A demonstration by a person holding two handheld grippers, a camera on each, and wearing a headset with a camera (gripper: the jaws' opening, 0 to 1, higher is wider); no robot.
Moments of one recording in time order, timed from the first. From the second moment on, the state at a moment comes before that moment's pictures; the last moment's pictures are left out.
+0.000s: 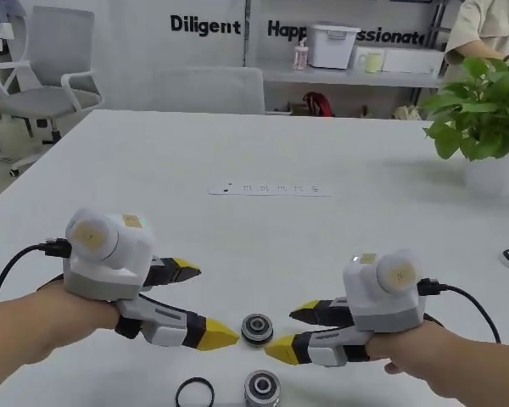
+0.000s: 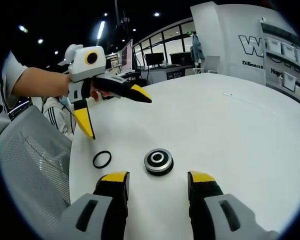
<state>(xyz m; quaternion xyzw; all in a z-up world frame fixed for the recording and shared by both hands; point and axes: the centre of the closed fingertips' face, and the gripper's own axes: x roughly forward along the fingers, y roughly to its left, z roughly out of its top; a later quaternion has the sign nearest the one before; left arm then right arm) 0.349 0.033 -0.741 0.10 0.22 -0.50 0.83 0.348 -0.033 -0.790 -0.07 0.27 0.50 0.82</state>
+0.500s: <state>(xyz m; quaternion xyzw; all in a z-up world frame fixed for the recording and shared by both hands) 0.350 0.019 -0.752 0.10 0.23 -0.51 0.82 0.349 -0.034 -0.792 -0.07 0.27 0.50 0.82</state>
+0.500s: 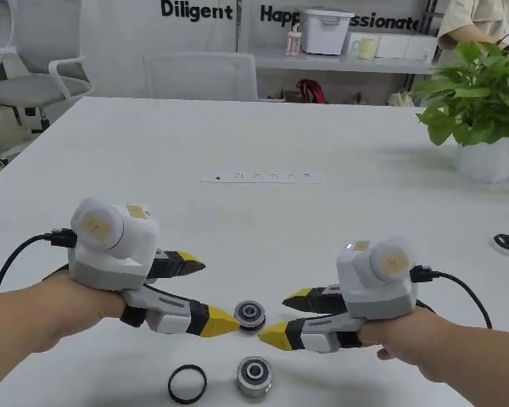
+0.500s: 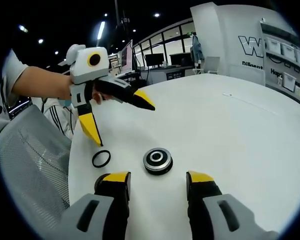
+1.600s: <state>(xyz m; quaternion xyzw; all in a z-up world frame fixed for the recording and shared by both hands) 0.354 -0.012 -0.786 0.12 0.26 -0.52 0.80 0.347 -0.030 -0.799 -0.06 0.27 0.51 0.82</state>
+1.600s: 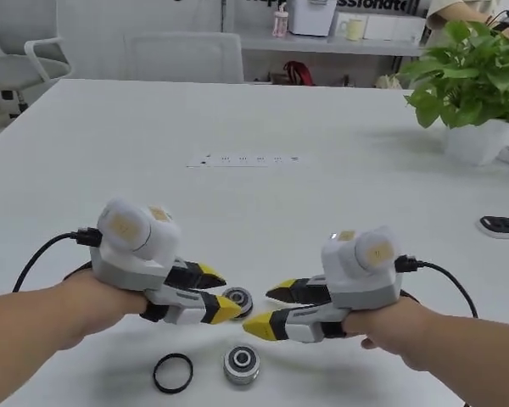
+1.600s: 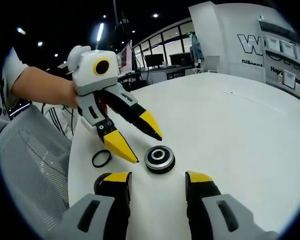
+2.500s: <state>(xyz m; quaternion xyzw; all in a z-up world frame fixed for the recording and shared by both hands) 0.357 -0.018 -0.793 0.15 0.25 -0.49 0.82 0.349 -0.015 -0.801 -0.07 0.27 0.51 0.81</state>
